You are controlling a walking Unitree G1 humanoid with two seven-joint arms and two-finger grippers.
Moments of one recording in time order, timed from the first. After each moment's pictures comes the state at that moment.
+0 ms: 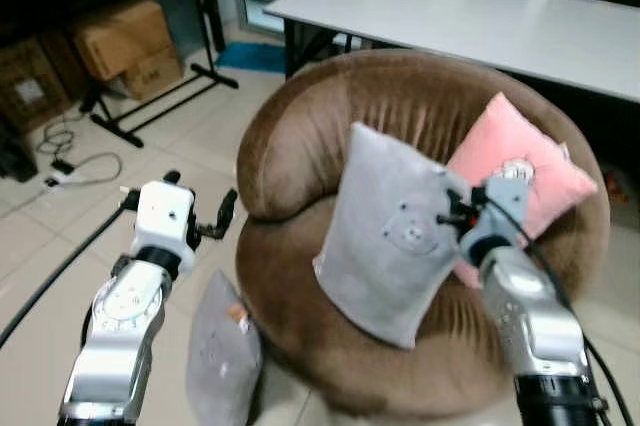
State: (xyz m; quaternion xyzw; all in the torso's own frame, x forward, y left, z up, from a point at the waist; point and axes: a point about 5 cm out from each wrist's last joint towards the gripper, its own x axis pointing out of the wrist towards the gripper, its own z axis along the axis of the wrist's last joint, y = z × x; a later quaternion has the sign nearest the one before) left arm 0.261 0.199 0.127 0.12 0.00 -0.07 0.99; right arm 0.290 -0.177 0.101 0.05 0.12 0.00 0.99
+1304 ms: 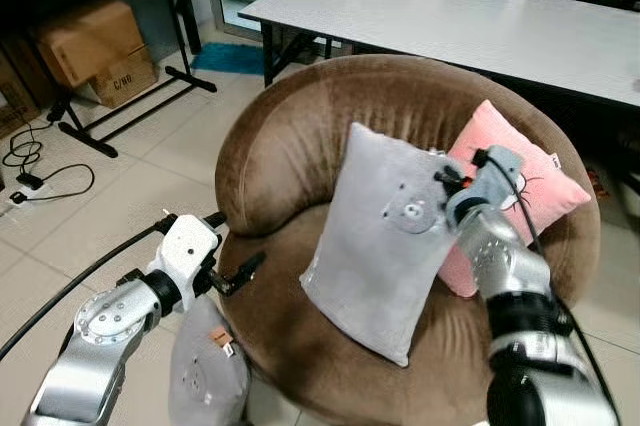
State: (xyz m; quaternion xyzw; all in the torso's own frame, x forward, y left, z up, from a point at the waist) left arm 0.239 0.196 0.107 0.16 0.10 -0.30 0.93; right arm 0.353 -0.184 0.100 0.19 0.15 -0.10 0.96
